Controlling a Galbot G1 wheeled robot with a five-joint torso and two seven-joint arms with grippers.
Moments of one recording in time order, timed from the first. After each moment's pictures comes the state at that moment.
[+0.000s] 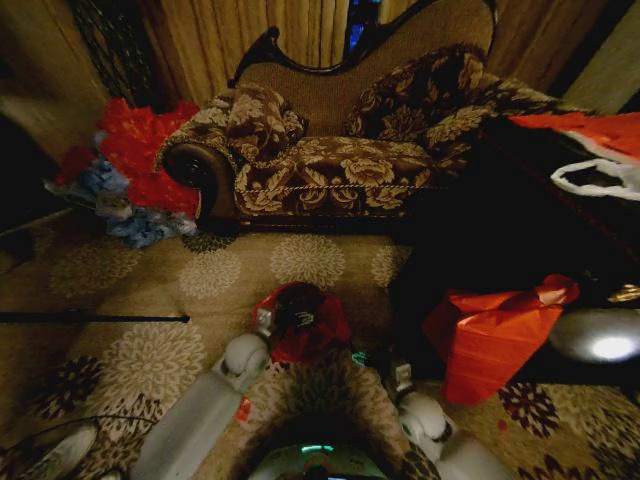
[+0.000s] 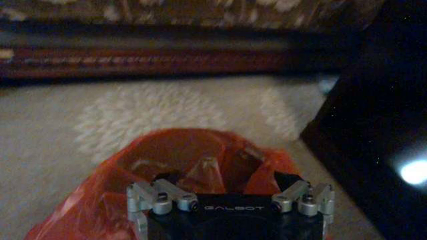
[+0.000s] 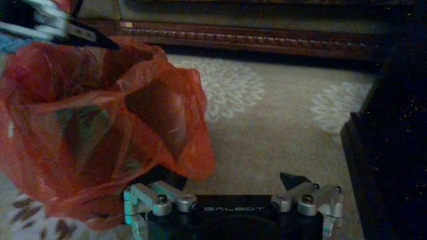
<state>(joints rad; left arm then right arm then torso) 0.93 -1.11 0.01 -1.82 -0.65 0.54 -0.28 -1.31 0.98 0.02 1.81 0.48 -0.12 0.28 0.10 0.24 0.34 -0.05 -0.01</state>
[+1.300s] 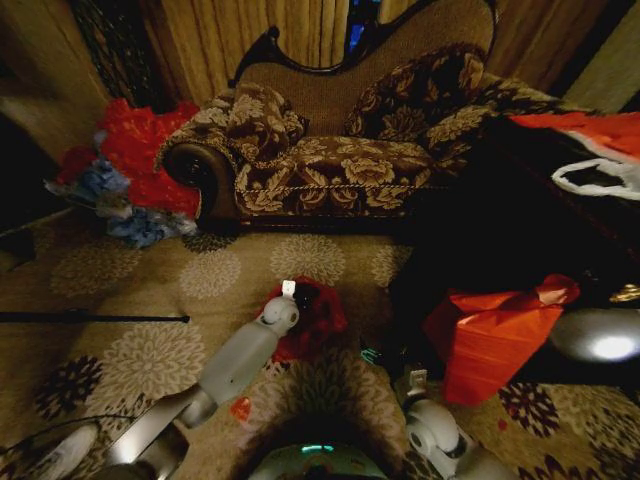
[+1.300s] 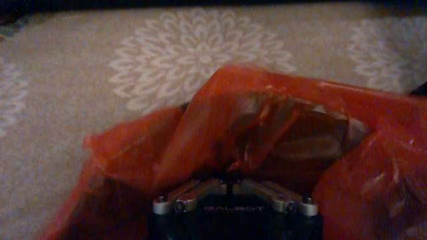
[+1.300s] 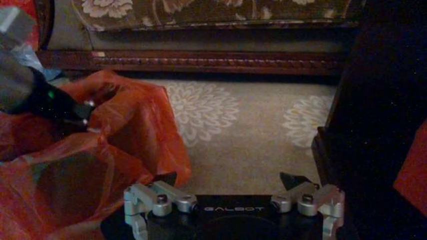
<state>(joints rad) 0.55 -1.29 0.19 -1.24 -0.84 0.60 -0.49 -1.34 0.97 0.09 1.90 0.54 -0.12 0.36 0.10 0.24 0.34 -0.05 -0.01</state>
